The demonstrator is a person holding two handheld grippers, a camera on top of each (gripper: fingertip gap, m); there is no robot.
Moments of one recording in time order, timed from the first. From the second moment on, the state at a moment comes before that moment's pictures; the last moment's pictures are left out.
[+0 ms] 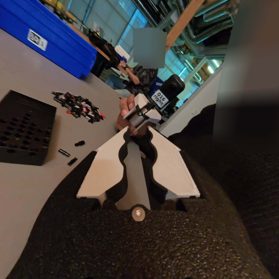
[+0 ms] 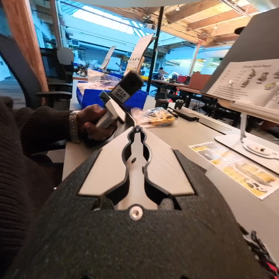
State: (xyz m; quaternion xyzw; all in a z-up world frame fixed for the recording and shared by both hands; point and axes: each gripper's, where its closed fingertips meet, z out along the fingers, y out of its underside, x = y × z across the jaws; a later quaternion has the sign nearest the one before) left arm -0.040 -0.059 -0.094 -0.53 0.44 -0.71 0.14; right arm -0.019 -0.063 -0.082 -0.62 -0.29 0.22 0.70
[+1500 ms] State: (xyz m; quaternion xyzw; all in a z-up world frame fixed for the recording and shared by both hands) left arm -0.039 -0.064 -0.086 -0.51 0.43 -0.72 0.17; right arm -0.031 -0.067 -0.081 -0.59 -0.33 0.12 0.72
